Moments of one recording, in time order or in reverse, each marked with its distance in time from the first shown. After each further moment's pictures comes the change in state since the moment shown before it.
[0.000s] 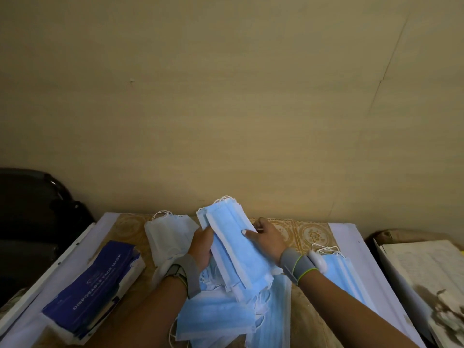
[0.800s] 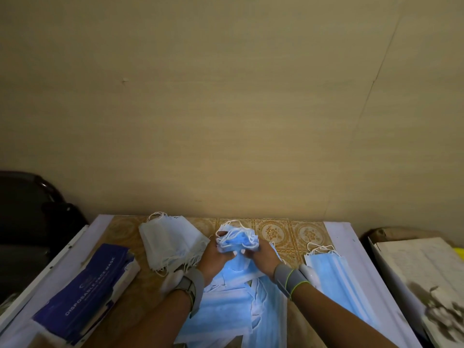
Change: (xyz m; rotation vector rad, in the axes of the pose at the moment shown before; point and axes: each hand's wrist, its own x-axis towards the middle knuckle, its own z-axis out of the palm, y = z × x) left_hand -0.006 -0.033 0.011 0.379 -0.203 0.175; right_hand -0.004 0.042 0.011 0.024 -0.054 0.030
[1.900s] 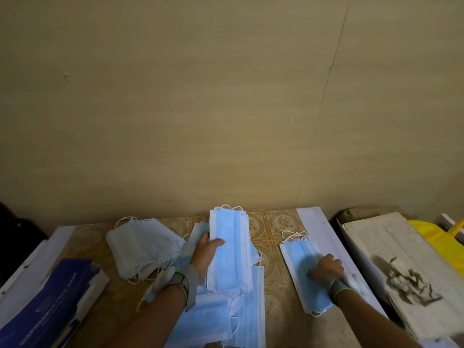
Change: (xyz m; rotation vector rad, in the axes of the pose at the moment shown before) left_hand 0.010 0.015 0.040 -0.137 -0.031 -0.244; right_hand -0.054 0.096 -0.150 -0.712 0.473 0.708
